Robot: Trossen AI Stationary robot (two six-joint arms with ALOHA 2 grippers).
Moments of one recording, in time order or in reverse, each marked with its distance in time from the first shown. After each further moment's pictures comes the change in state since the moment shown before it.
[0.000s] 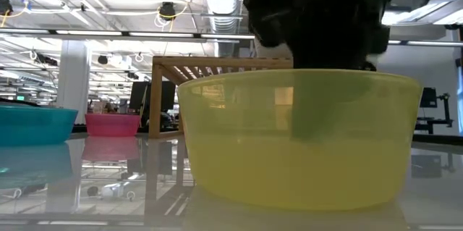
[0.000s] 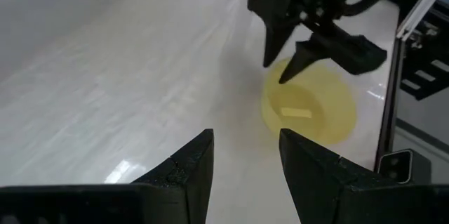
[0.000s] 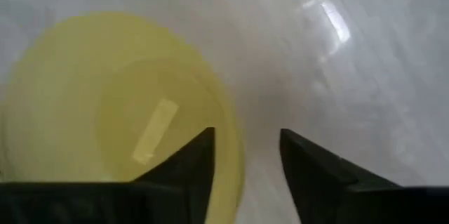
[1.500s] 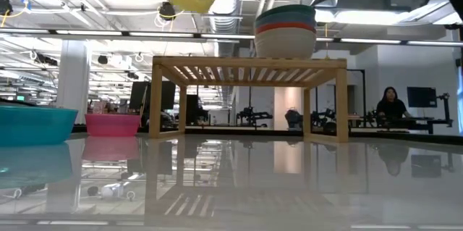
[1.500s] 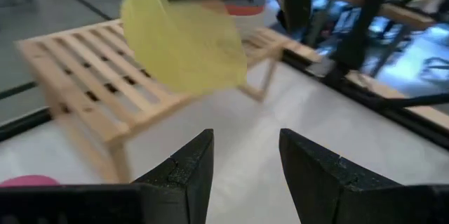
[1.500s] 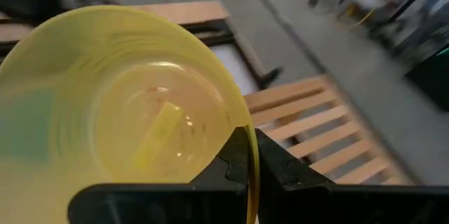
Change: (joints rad) left arm 0.146 -0.412 0.000 -0.245 -0.344 0.183; right arm -0.534 -0.039 0.743 -0.163 0.379 -0.982
